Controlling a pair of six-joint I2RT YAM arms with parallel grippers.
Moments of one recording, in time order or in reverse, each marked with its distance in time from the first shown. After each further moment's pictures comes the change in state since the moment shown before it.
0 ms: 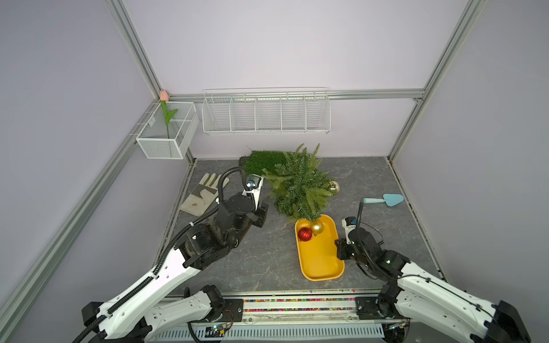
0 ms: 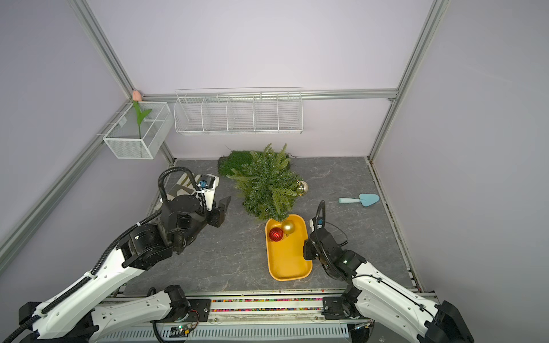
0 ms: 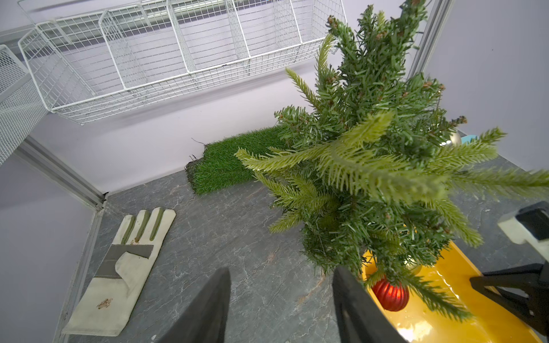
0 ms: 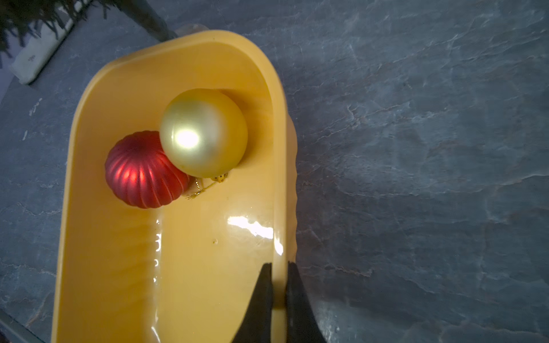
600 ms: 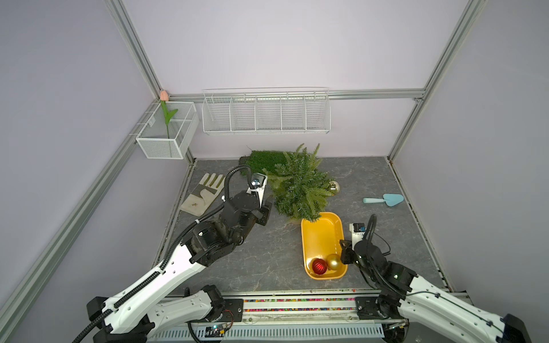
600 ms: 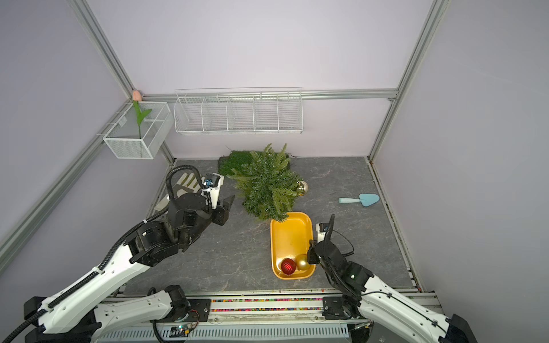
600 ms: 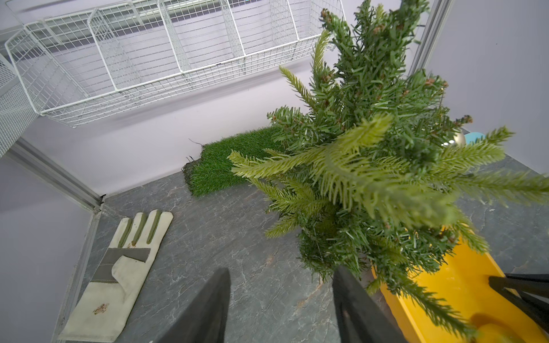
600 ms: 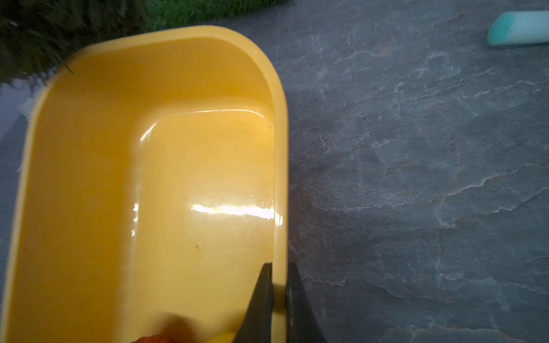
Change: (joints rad) left arm 0.000 0.042 0.000 0.028 0.001 0.009; right arm 0.078 -0.075 -0.092 0.069 0.170 0.025
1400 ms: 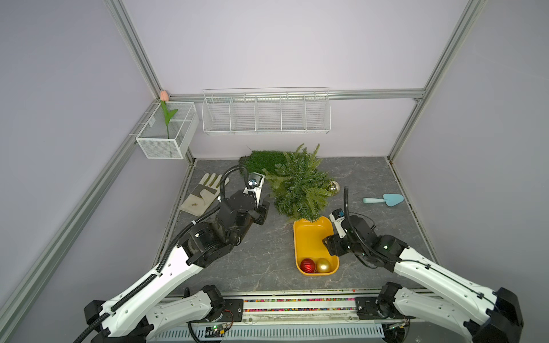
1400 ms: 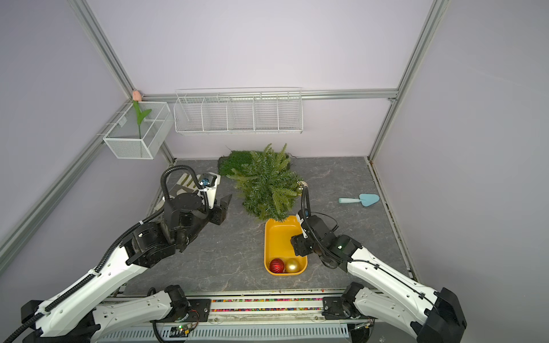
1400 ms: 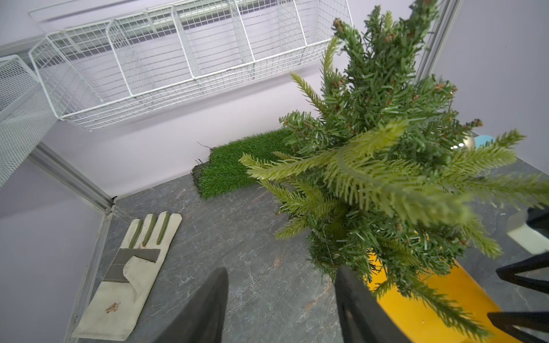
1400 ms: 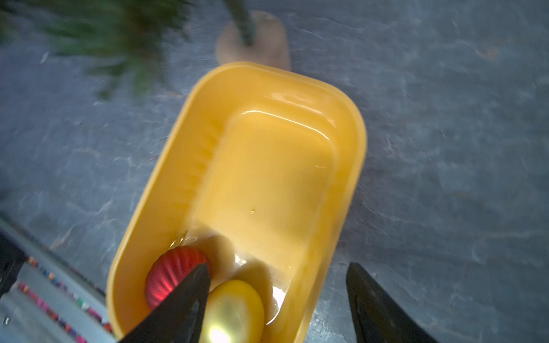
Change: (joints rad) left arm 0.021 -0.038 -0.002 -0.001 -0.016 0.026; right arm -0.053 0.276 0.420 -0.305 -0.339 -0.312
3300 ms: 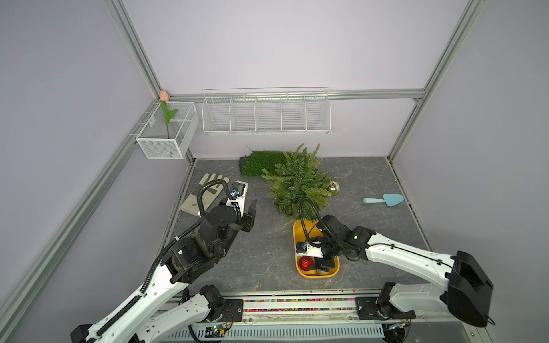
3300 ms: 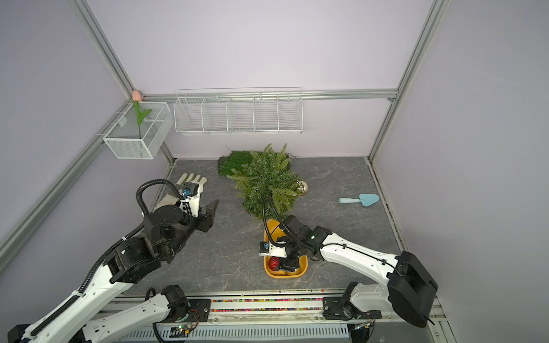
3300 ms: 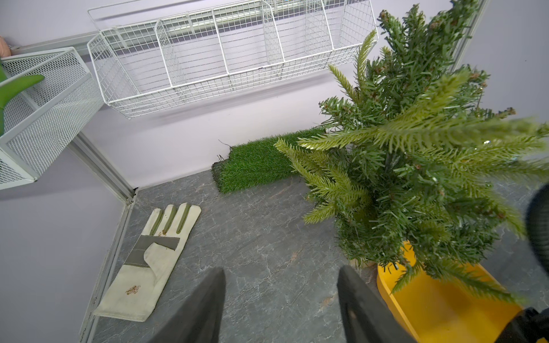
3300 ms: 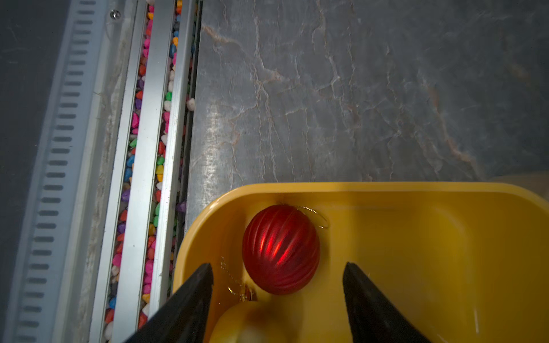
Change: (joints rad) left arm 0.051 -0.170 -0.138 0.023 0.002 0.014; right arm 0.112 0.362 0.084 0.018 -0.385 -0.933
